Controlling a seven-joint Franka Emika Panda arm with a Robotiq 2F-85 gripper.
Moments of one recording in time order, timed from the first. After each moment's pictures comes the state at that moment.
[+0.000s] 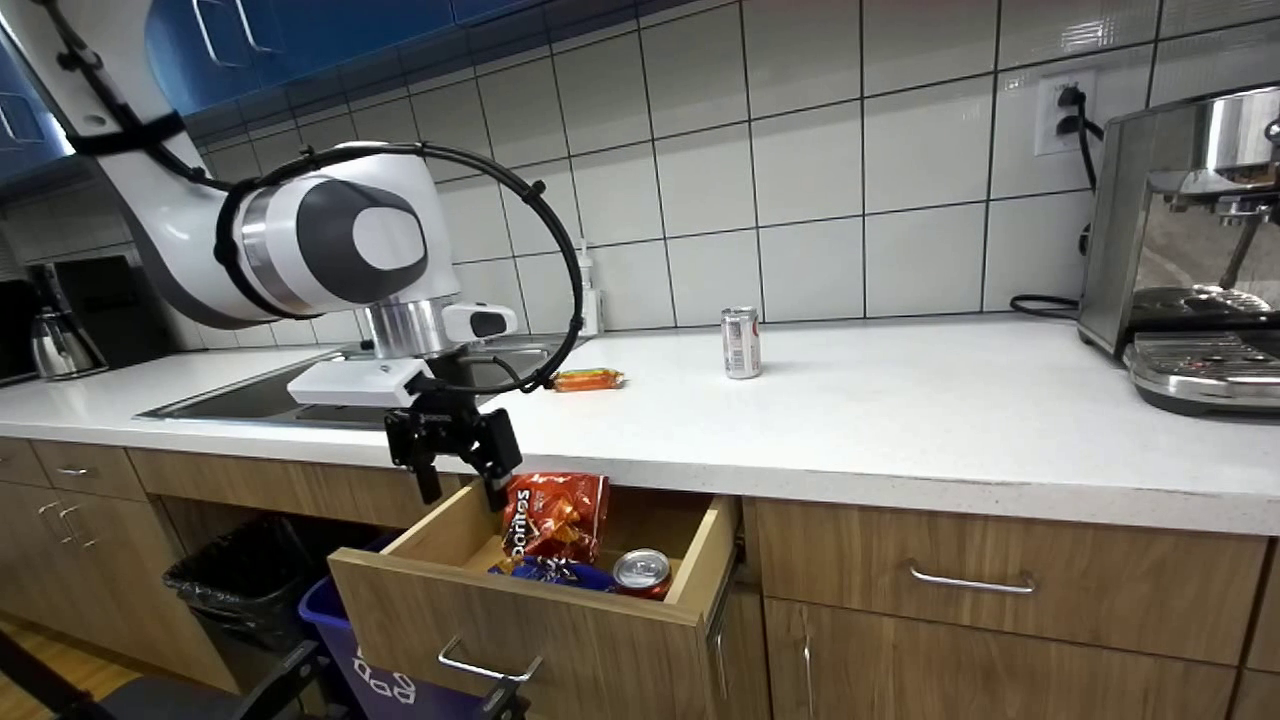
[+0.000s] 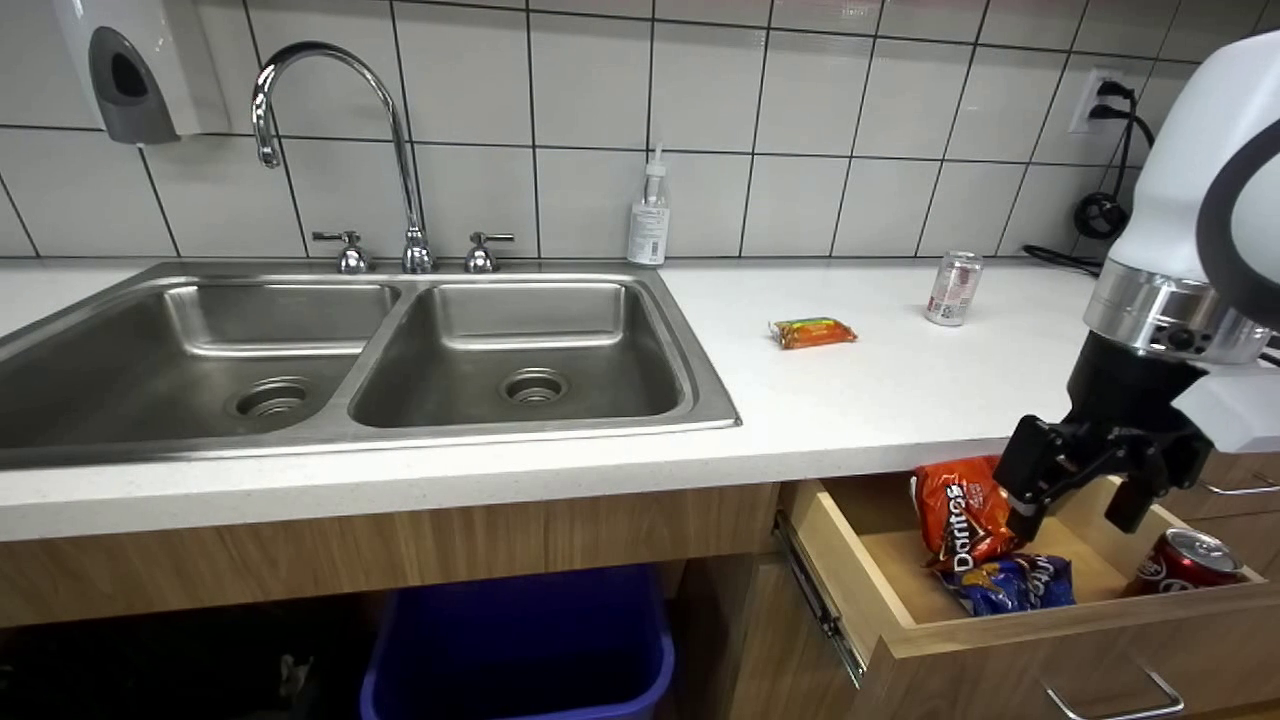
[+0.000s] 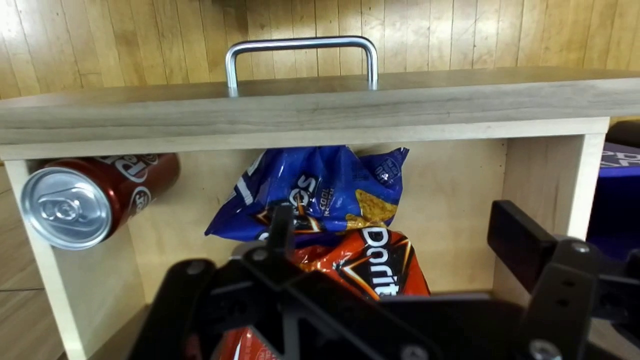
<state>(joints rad) 0.05 0.01 0.00 -2.77 -0.04 2.76 0.13</state>
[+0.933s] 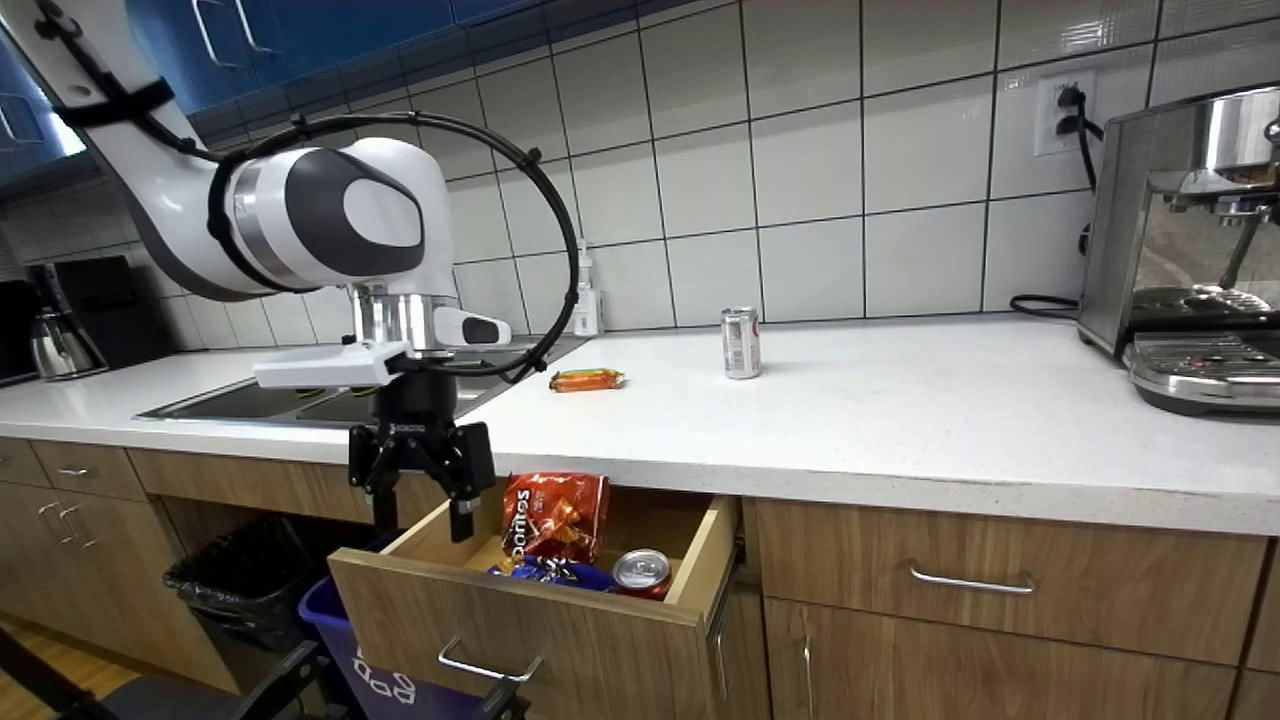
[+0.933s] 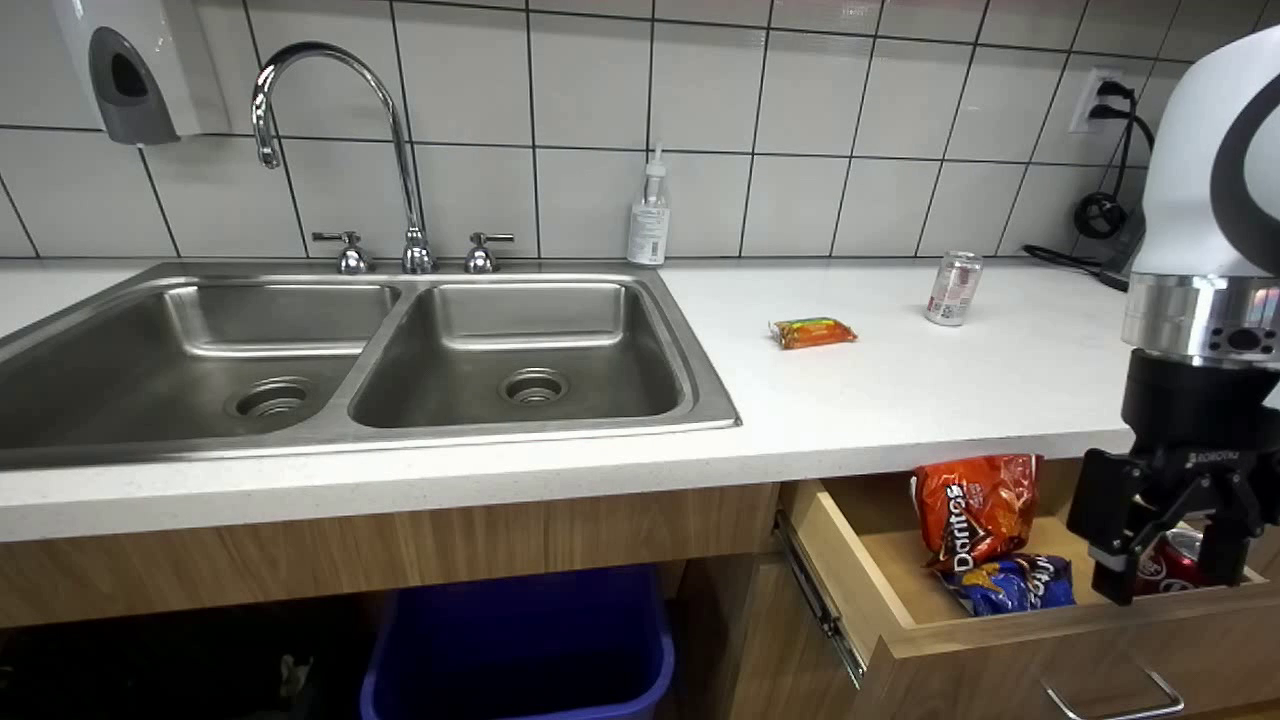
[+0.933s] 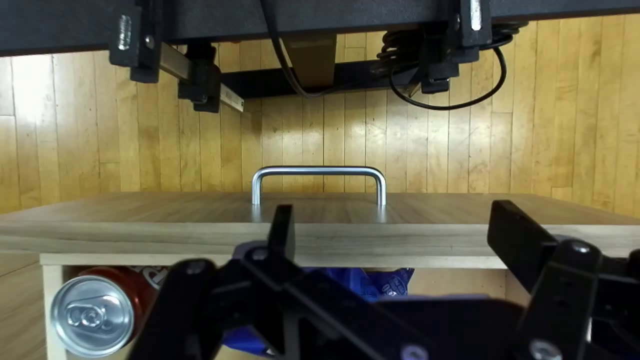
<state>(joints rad) 0.05 -0.05 0.00 -2.77 0.00 2.45 0.04</state>
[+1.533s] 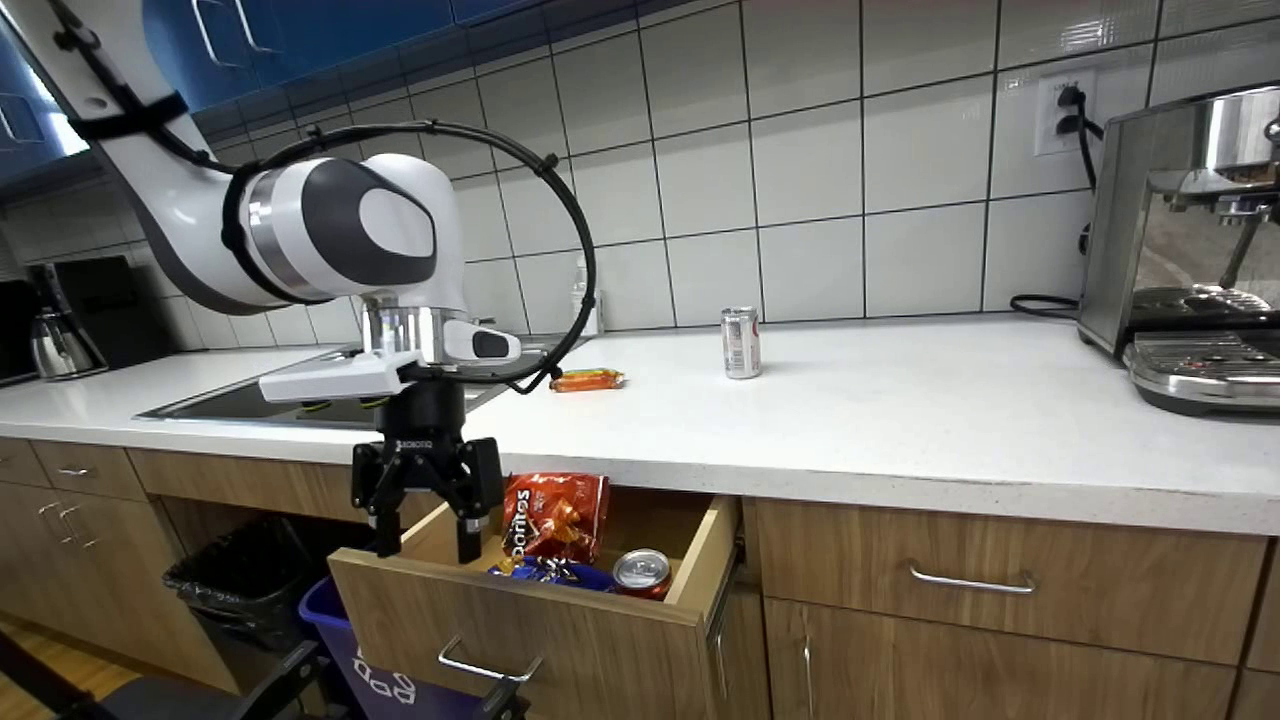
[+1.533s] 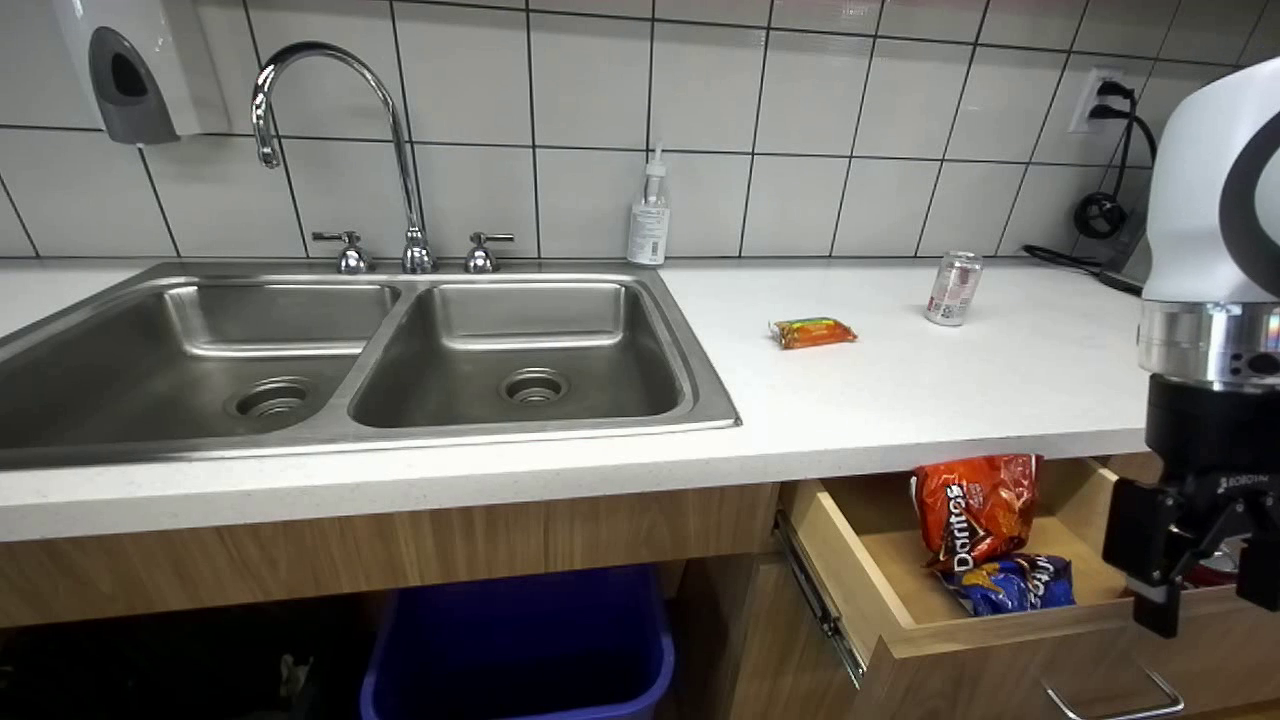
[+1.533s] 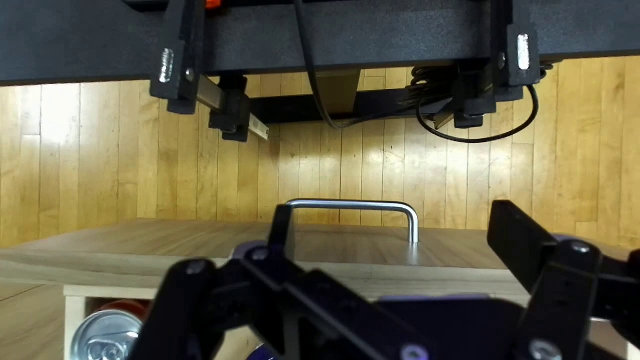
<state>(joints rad) 0.03 -0.02 -0.02 -2.77 -0.07 2.42 0.04</state>
